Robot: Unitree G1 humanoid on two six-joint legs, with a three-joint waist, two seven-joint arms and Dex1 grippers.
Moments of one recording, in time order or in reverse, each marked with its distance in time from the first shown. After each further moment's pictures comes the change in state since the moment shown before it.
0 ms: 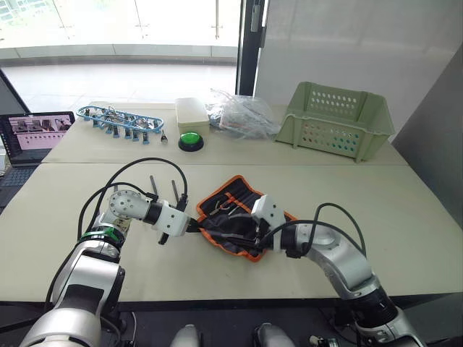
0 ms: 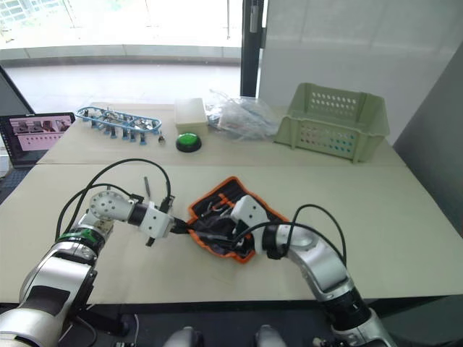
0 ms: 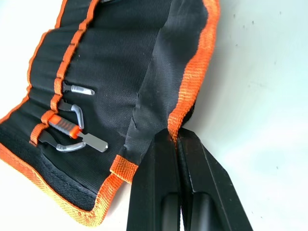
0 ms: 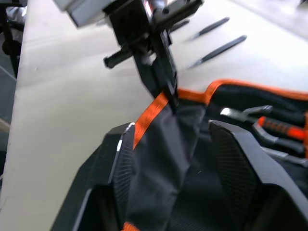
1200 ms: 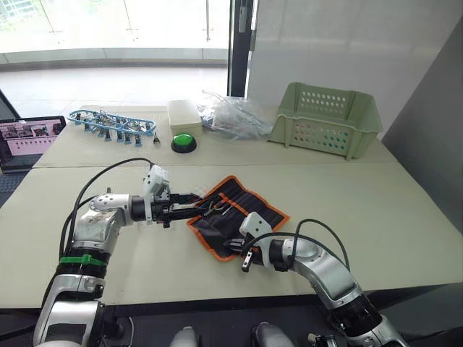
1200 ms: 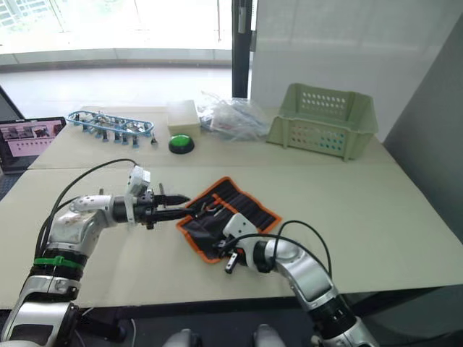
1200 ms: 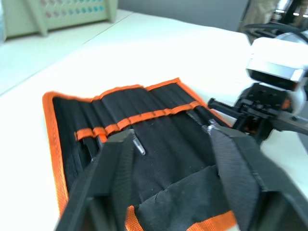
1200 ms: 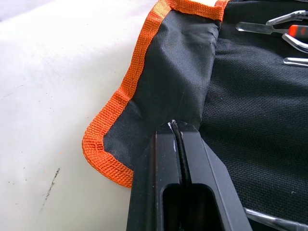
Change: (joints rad) left arm 0.351 0.025 0.227 -0.832 -0.499 1.405 0.127; right arm 0.014 0.060 0.035 0.074 -0.072 0.060 -0.050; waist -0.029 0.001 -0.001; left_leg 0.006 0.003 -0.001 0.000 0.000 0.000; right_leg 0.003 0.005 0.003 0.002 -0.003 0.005
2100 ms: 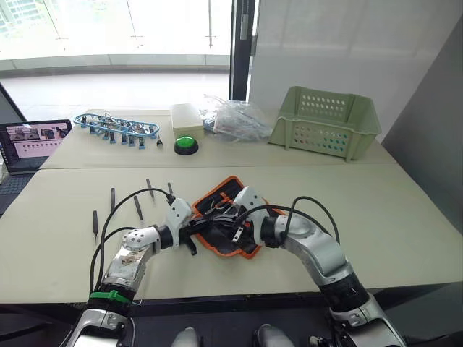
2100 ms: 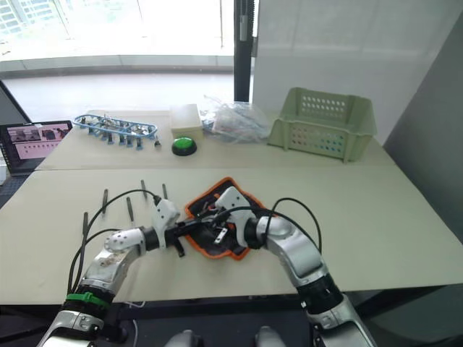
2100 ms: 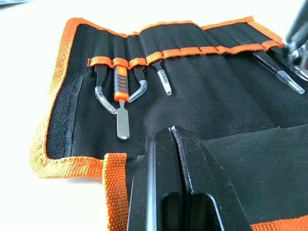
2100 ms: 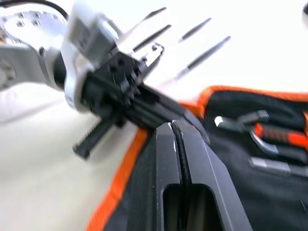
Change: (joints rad) left arm 0.179 -0.168 -0.084 -0.007 0.189 -0.252 0.394; right arm -0.190 0.124 -0.041 0.096 0.036 0.019 -0.021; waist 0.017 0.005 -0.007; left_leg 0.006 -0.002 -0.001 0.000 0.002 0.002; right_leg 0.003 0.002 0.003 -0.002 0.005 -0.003
